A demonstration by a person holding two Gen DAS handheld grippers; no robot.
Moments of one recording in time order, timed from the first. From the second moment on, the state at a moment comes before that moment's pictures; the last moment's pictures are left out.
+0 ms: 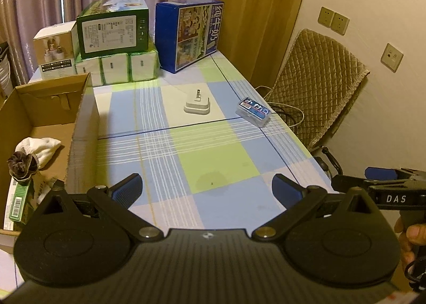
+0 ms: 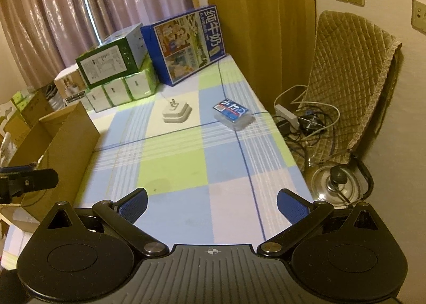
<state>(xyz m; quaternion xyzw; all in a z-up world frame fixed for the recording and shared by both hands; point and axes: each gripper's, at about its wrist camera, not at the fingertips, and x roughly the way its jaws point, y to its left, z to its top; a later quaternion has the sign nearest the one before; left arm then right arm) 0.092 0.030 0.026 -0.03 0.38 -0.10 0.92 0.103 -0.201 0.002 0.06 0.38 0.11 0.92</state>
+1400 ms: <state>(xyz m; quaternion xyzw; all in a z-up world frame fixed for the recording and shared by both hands) 0.319 -0.017 -0.087 0.03 0.40 -0.06 0.92 0.367 -0.204 -0.101 -0.12 0.36 0.23 0.90</state>
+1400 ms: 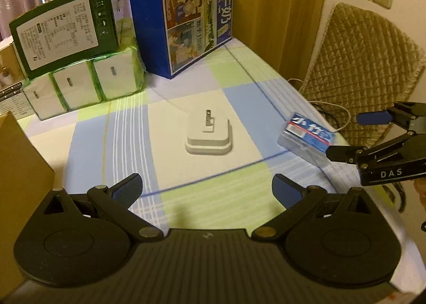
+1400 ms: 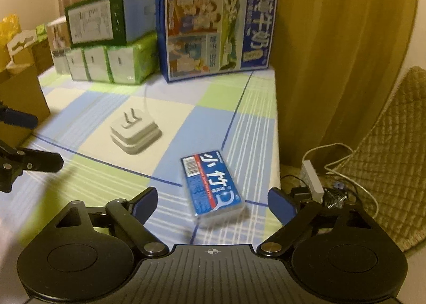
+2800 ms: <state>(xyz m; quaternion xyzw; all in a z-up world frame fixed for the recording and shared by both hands) 0.380 -0.030 -0.144 0.03 0.42 -0.06 0.91 0.382 -0.174 -0.128 -0.10 0.41 0.21 0.88</state>
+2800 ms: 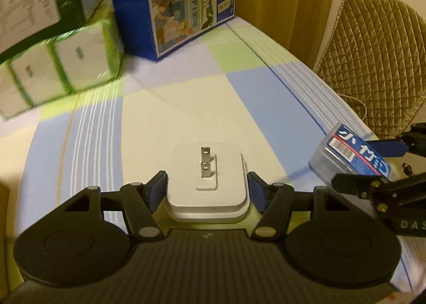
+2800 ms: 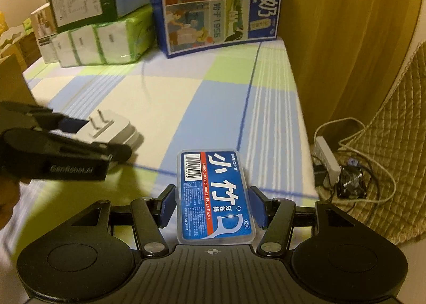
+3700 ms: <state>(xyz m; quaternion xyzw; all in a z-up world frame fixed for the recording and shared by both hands) 0.155 0.013 -0.006 -0.01 0.38 -0.06 0.92 0.196 -0.149 0.007 -0.03 0.39 0.19 0.90</state>
